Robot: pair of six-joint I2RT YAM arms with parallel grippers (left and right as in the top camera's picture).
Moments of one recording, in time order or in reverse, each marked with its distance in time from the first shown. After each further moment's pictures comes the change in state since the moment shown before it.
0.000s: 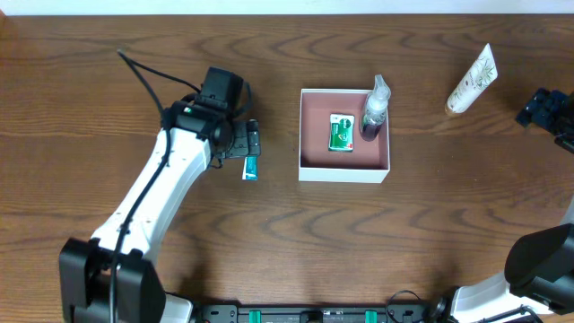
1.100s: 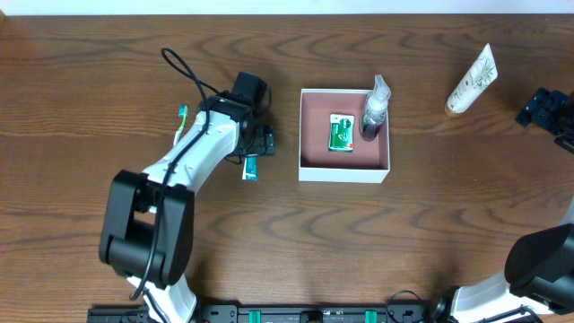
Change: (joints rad) left arm -0.041 0.277 0.010 0.145 -0.006 -0.049; right arm 0.000 0.000 0.000 0.000 0.000 0.000
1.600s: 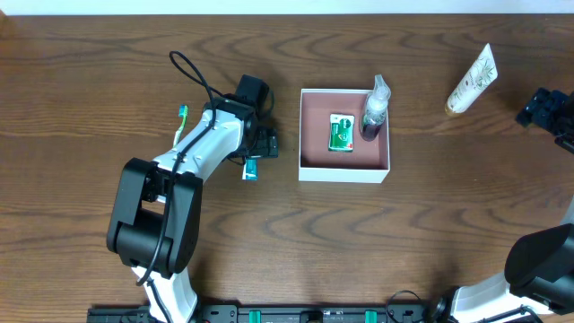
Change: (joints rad) left arm 0.000 0.053 0.000 0.040 0.040 0.011; right arm 0.000 0.000 0.000 0.000 0.000 0.000
